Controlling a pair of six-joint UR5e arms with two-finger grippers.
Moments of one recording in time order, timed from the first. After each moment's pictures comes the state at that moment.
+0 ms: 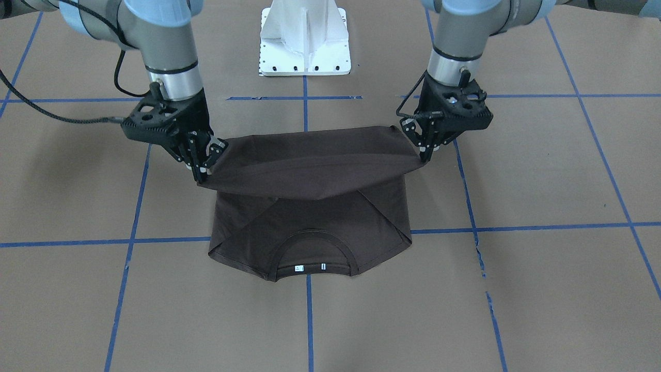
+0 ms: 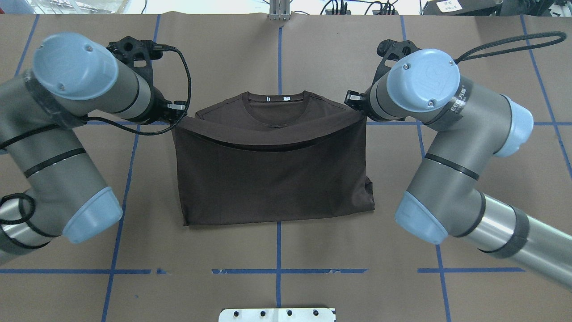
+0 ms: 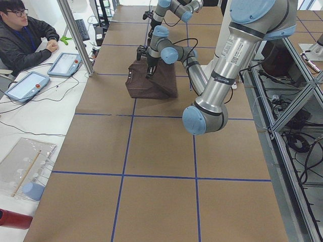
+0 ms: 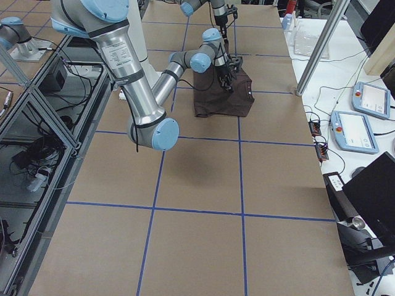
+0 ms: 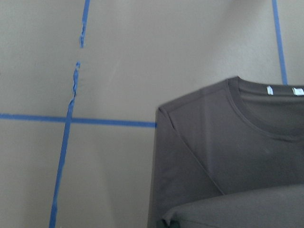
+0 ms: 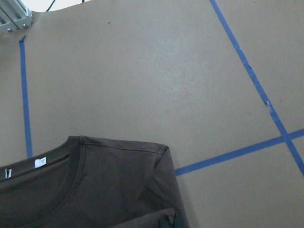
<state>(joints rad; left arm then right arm) -0.72 -2.07 -1.89 -1.58 -1.79 -1.13 0.68 -1.02 1.83 -1.56 1.64 1.41</state>
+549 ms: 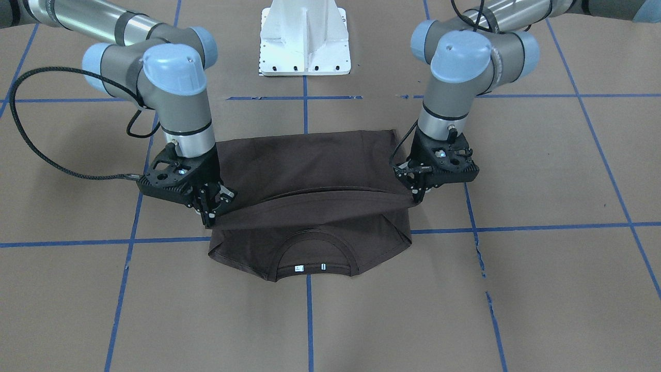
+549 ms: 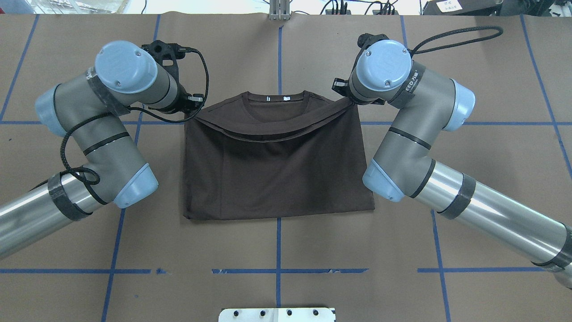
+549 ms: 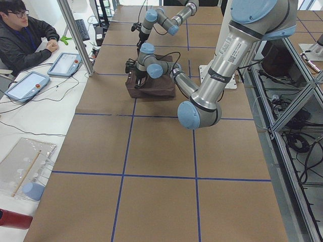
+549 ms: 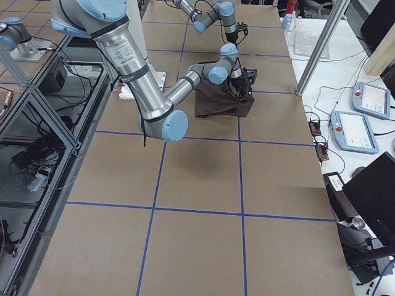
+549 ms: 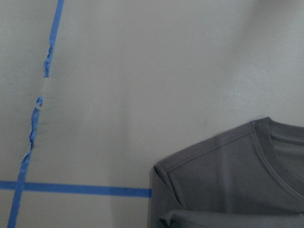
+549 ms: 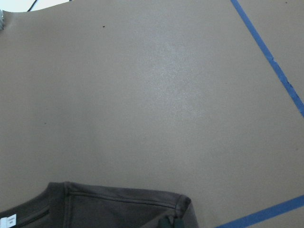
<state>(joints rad) -0.73 -2.15 -1.56 -1.82 -1.77 -1.13 0.70 -0.92 1.53 -1.41 1.64 1.40</state>
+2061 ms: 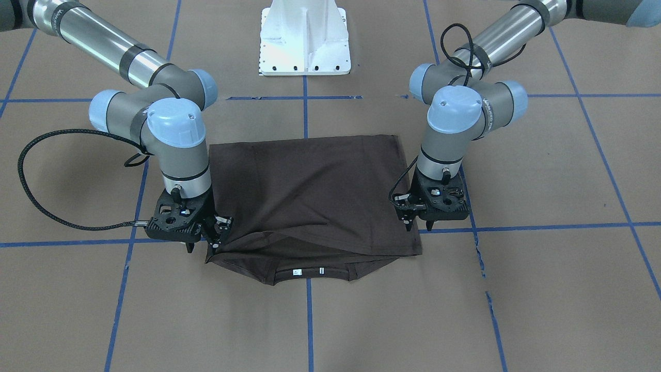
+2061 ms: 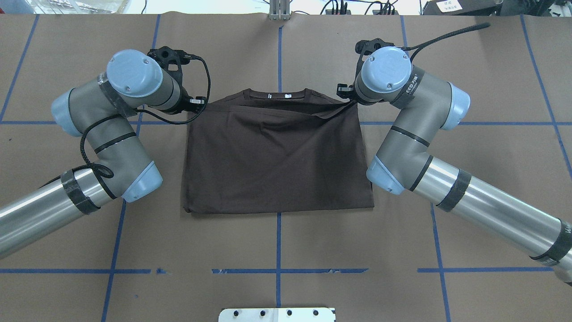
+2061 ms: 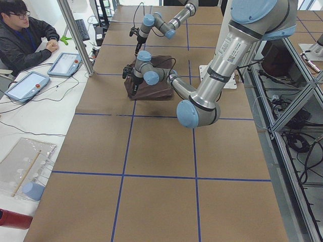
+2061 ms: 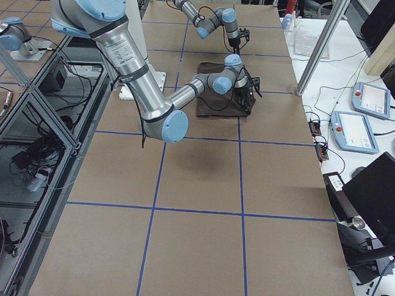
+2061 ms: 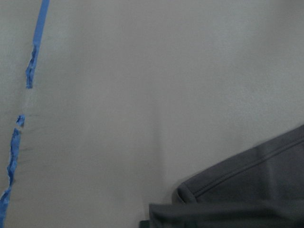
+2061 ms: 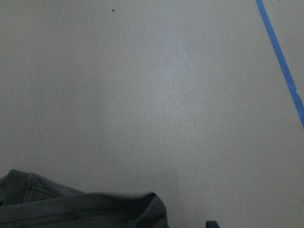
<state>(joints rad) -0.73 -2.14 -1.52 -1.91 -1.77 -1.02 0.74 -0.93 1.43 -1.31 1.67 1.13</state>
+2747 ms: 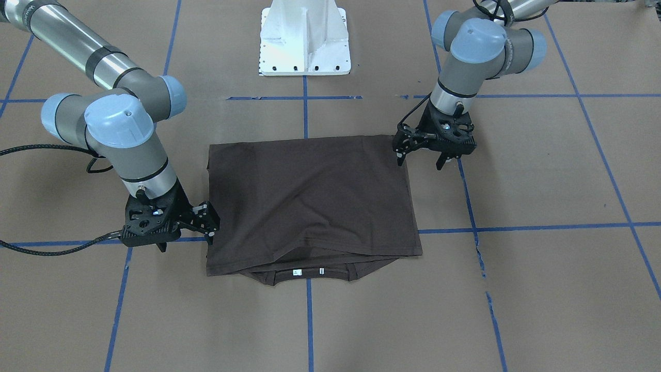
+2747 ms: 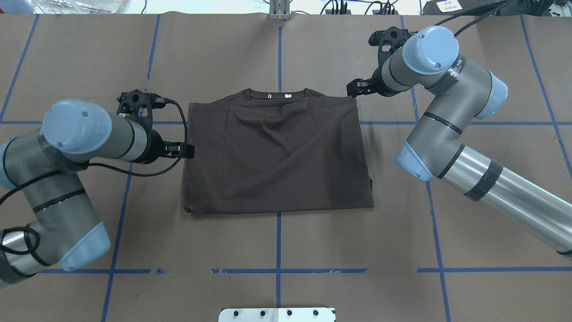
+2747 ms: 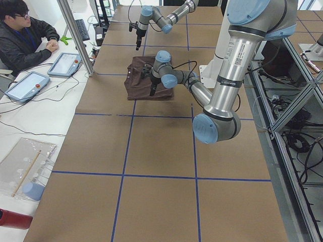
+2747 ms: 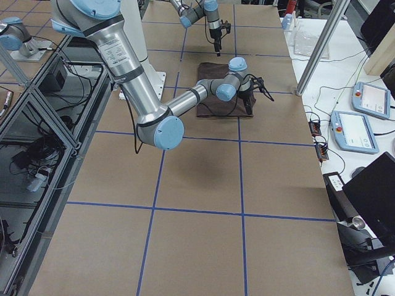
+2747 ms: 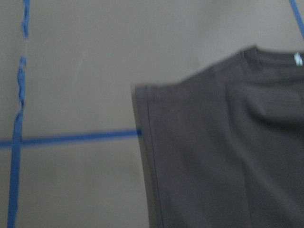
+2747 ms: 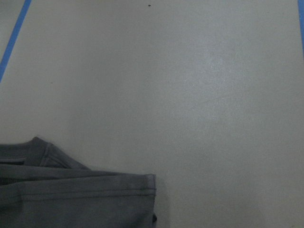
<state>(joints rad) -0.61 -1.87 -1.86 -1.91 -1.81 -1.12 0.80 -1.01 1.47 -1.16 1.83 0.94</state>
